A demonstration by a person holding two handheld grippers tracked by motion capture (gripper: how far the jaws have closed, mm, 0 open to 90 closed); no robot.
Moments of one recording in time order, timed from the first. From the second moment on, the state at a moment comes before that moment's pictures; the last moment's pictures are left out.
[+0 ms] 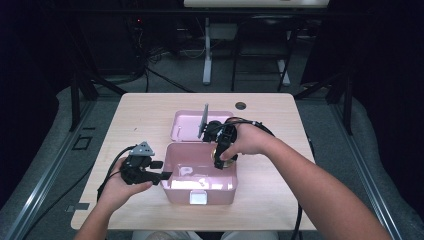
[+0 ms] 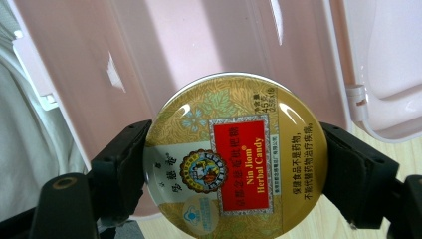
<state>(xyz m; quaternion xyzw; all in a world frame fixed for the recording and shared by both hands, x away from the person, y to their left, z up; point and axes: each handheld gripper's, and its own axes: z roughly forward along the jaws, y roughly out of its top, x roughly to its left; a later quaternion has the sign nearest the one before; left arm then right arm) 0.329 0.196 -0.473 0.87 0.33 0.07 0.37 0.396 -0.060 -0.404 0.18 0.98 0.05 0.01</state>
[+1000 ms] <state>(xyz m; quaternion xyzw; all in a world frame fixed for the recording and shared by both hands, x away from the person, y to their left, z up) 0.329 0.196 -0.474 0.87 0.33 0.07 0.37 0.394 -0.055 -0.429 0.16 0.98 0.05 0.01</state>
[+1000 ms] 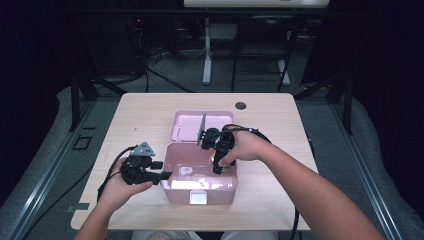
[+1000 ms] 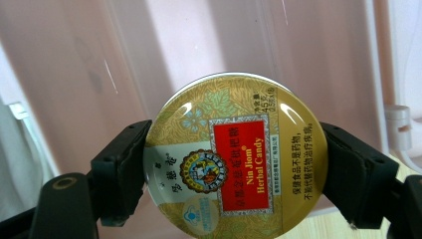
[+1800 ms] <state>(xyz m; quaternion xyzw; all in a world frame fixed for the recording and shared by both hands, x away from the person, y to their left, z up) 0.329 0.196 -0.474 0.87 0.33 0.07 0.36 0.397 -0.053 -0.457 0.14 0.99 0.05 0.01</state>
